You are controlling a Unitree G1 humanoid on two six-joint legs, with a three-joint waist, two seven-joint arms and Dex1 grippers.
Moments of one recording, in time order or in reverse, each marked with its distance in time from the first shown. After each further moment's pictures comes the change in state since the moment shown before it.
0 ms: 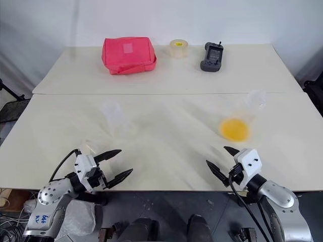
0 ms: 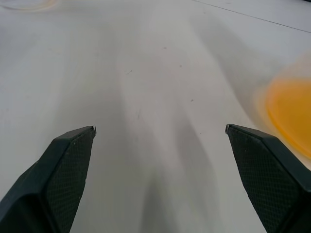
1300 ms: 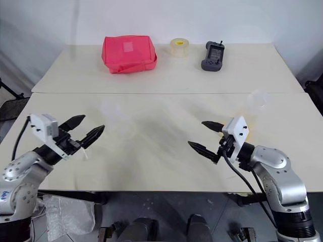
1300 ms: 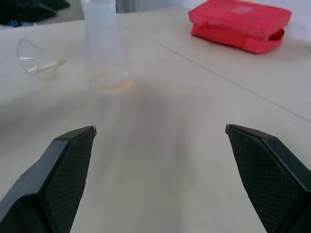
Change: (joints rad) left arm -0.195 0.076 0.225 -0.207 -0.212 0.516 0.338; right arm -0.381 -0.075 0.081 -0.003 0.146 0.167 0.162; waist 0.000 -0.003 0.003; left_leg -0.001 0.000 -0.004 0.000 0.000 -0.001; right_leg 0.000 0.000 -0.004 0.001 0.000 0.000
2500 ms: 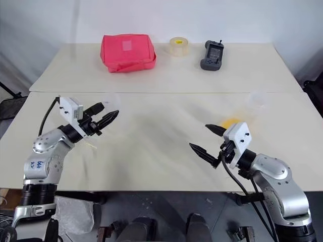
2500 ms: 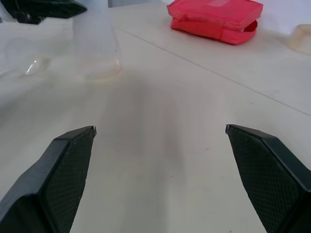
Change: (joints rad) left arm -0.363 -0.010 -0.126 0.367 0.120 -0.186 -0.206; right arm 0.117 -0.002 -0.045 -0.090 0.010 0.002 -0.092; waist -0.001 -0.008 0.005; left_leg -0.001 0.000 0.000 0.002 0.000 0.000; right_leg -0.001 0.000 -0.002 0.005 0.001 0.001
